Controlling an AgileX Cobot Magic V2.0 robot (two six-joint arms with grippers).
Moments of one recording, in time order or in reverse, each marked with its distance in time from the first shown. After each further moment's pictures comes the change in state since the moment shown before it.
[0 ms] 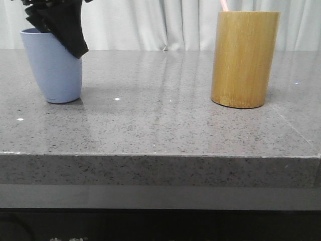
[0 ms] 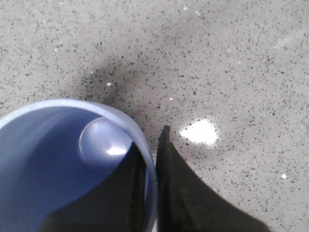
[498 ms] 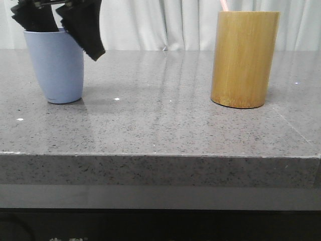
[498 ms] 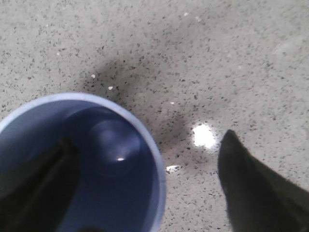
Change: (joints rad) left arm 0.000 -0.002 0.018 -0.004 -0.028 0.000; right arm 0.000 0.000 0.000 0.000 -0.002 0.000
